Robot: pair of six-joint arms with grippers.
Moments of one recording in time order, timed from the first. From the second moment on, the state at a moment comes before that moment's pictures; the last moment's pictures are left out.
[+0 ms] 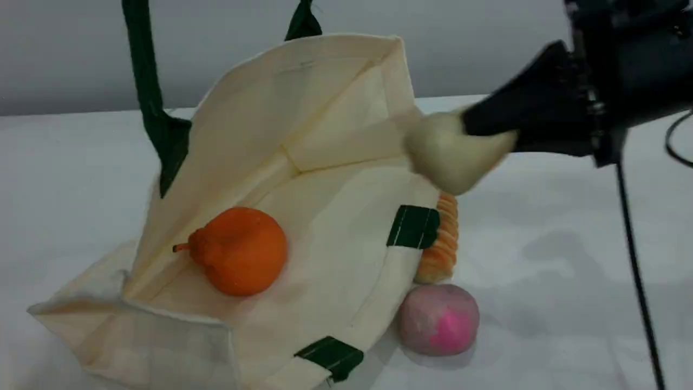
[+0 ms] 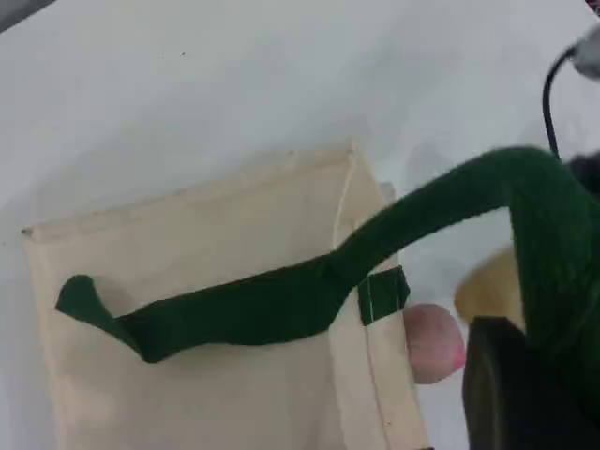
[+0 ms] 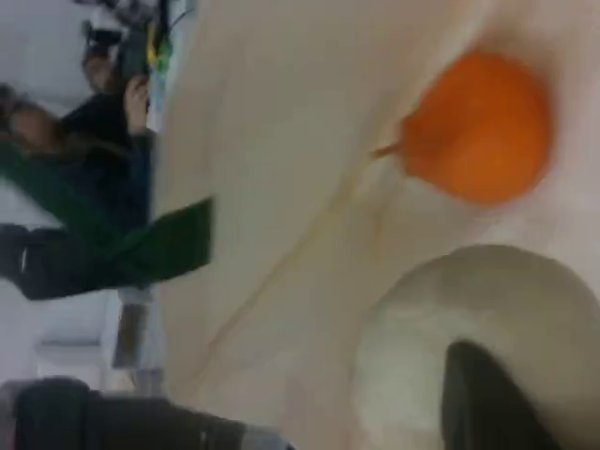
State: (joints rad) left arm -0.35 1.65 -1.72 -0.47 1.14 0.40; right arm 0.09 1.84 -0.80 1.56 1.13 -1.31
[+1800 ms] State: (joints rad) left arm -0.35 1.65 -1.72 -0.52 1.16 0.41; right arm 0.58 2.08 -1.17 1.74 0.59 -1.43
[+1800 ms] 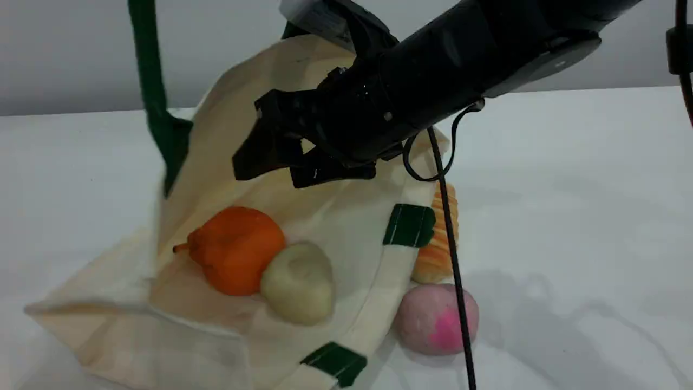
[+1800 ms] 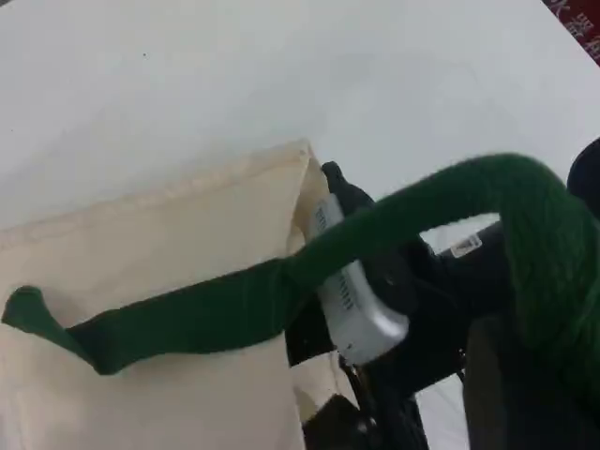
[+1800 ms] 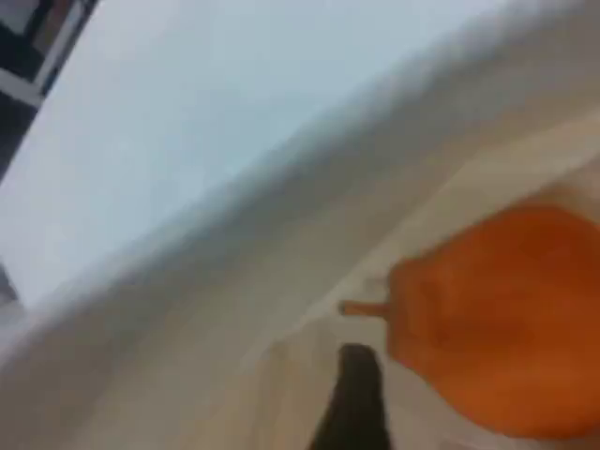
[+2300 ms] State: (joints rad) left arm -0.35 1.65 -1.72 -0.42 1.16 0.41; right arm 0.37 1.91 -1.17 1.42 0.82 -1.17
